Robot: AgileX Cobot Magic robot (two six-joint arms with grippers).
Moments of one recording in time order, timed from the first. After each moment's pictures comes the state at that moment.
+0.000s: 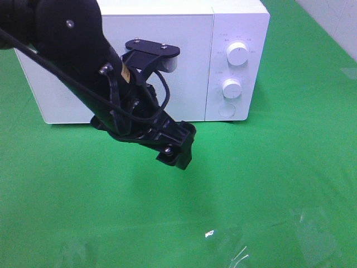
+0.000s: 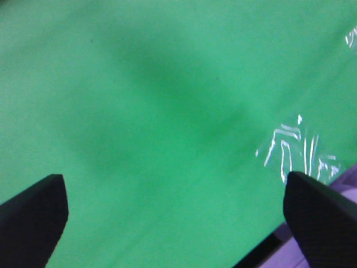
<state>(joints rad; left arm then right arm) -0.81 1.73 -1.19 -0.12 0.72 -0.06 0.06 0.00 -0.51 -0.05 1.02 0.05</state>
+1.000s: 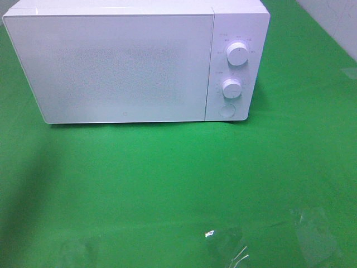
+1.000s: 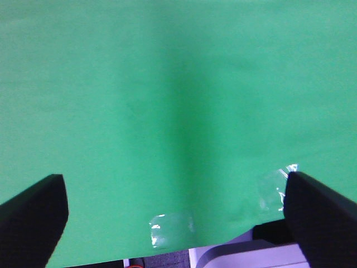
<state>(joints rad) -0.10 1.32 -1.19 -0.06 1.22 0.05 0.06 0.00 -0.51 -0.05 1.02 0.05</state>
